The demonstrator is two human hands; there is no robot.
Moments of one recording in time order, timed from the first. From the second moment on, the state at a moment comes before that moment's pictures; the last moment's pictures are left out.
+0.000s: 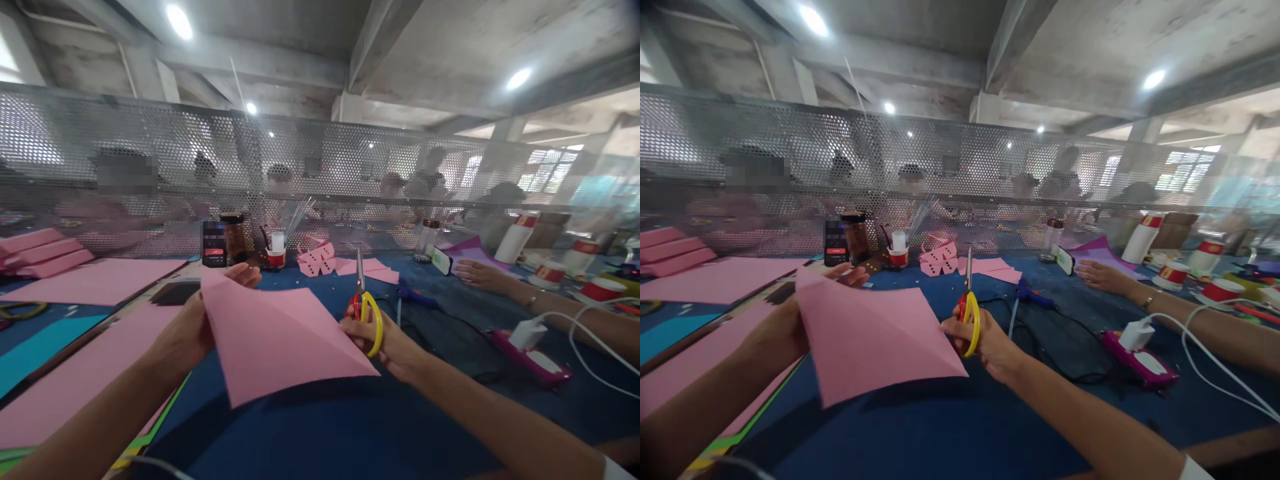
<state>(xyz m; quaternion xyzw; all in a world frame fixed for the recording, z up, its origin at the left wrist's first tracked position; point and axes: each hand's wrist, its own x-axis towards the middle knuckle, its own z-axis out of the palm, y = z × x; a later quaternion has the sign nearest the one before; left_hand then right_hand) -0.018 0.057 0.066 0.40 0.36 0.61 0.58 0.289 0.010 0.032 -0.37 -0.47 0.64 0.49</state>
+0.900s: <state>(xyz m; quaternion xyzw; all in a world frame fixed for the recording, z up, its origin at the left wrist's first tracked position) -0.012 0.038 0.050 0.51 0.43 0.45 0.60 0.285 0.021 0.031 -0.44 -0.51 0.47 0.57</state>
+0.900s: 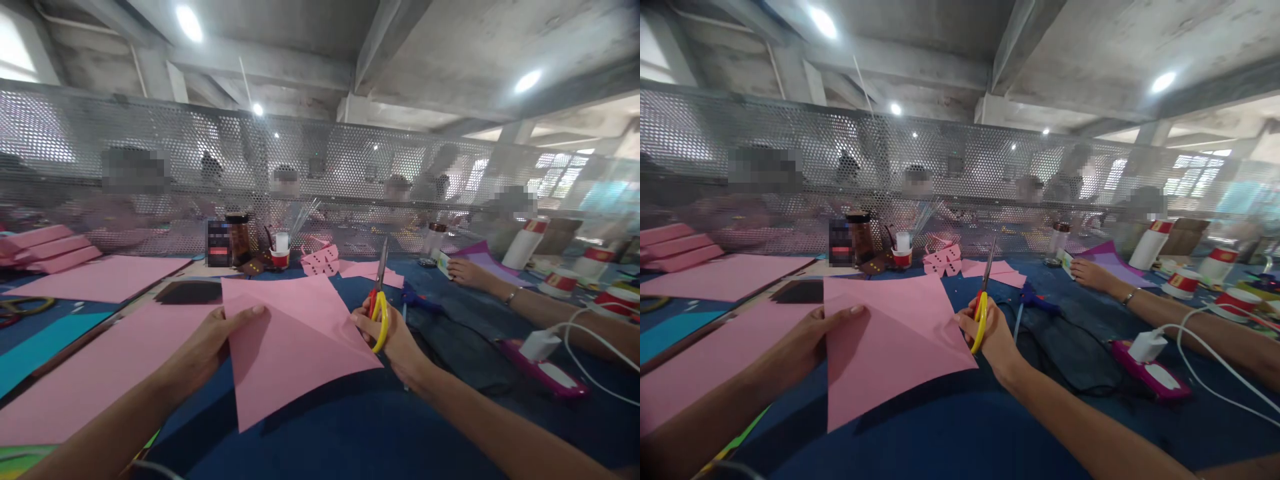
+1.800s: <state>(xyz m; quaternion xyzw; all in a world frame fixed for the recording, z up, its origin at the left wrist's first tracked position) -0.054 0.071 0.066 0.41 0.38 0.59 0.58 0.297 0.006 0.025 -0.37 -0.60 0.63 0.33</state>
